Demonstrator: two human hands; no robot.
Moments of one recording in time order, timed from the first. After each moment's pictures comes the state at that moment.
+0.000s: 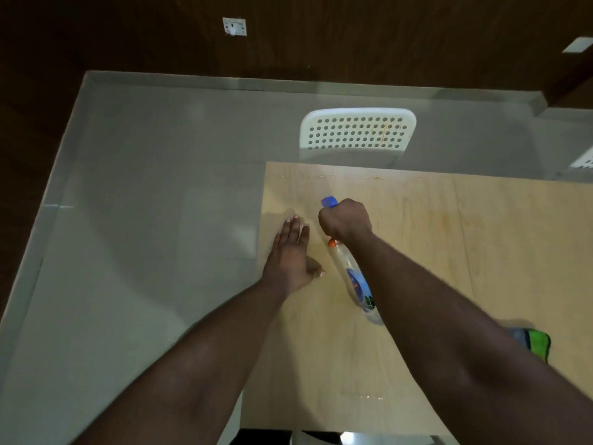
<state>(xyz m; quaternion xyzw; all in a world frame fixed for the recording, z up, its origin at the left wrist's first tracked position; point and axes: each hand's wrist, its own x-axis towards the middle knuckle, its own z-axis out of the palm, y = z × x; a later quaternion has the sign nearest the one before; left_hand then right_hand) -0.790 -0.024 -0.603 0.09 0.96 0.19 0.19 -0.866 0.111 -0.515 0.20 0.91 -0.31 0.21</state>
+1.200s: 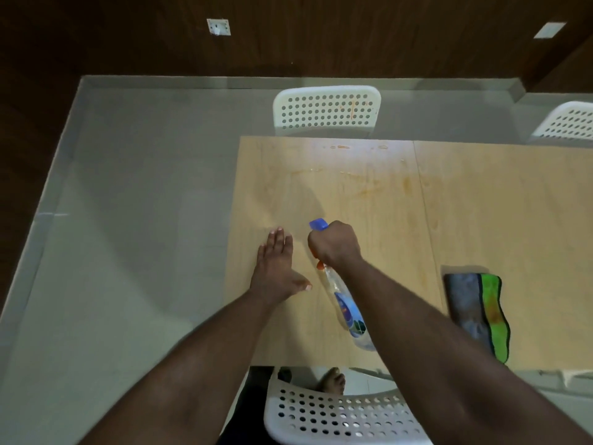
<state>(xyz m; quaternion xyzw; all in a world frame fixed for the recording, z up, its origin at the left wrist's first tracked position) -0.662 0.033 -0.597 0.04 0.96 0.16 0.24 -0.708 0.173 -0.505 0.22 0.88 -0.35 0.23</state>
